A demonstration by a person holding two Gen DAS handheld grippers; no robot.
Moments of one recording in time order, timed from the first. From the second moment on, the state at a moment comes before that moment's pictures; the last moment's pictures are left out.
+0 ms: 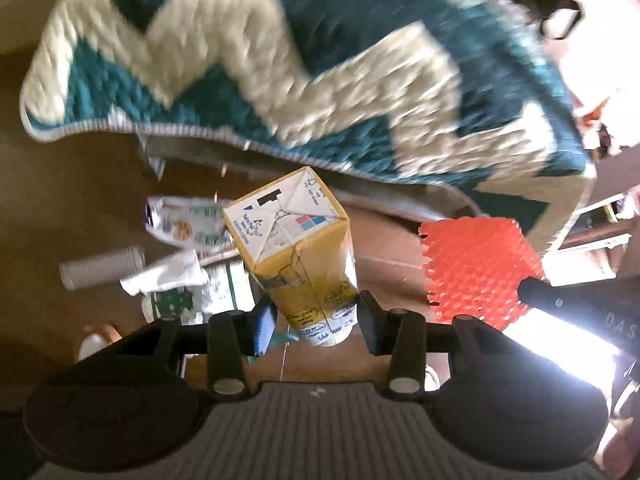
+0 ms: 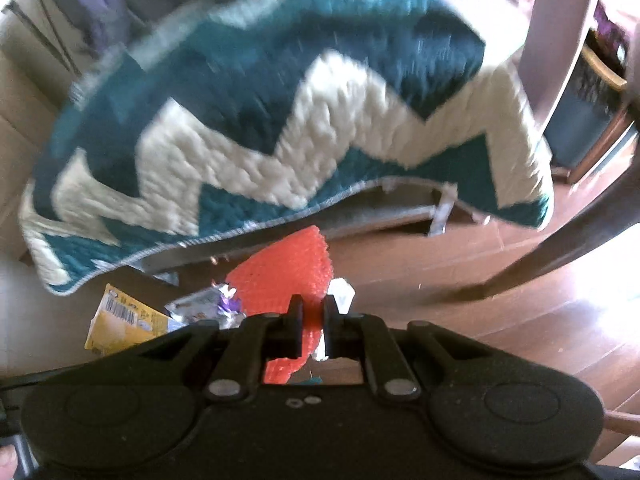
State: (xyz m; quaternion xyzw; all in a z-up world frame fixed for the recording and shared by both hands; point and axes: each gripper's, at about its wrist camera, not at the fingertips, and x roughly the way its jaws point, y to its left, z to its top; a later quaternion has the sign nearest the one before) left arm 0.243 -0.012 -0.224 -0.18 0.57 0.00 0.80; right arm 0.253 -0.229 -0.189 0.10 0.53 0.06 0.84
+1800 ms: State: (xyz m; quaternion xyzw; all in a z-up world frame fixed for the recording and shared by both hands) left arm 0.328 -0.162 -0.228 -0.04 0.55 -0.15 0.82; right arm 0.247 -0.334 -0.141 0.08 0.42 -0.01 0.90
